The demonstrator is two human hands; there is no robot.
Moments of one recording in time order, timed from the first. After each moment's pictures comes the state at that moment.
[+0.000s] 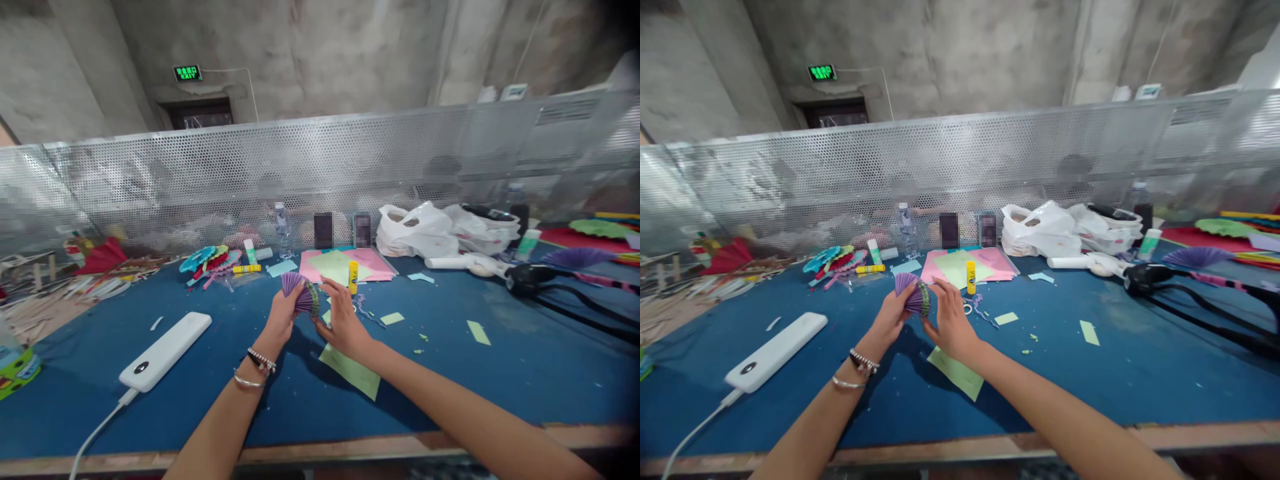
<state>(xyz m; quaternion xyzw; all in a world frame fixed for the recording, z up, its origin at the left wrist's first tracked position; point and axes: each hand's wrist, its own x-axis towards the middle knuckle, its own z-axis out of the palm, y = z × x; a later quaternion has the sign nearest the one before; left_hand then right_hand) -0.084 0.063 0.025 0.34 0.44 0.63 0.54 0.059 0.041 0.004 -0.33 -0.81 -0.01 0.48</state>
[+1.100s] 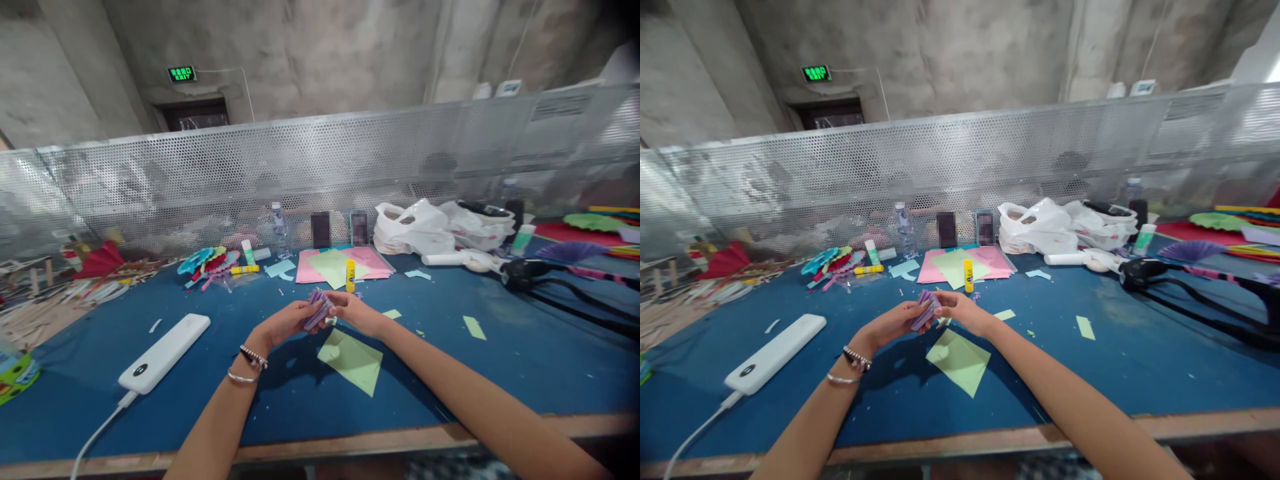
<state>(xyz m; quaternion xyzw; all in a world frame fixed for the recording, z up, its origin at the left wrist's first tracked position) -0.093 0.039 0.039 0.56 0.35 0.34 0.67 0.089 0.072 0.005 -0.17 -0.66 0.63 0.38</state>
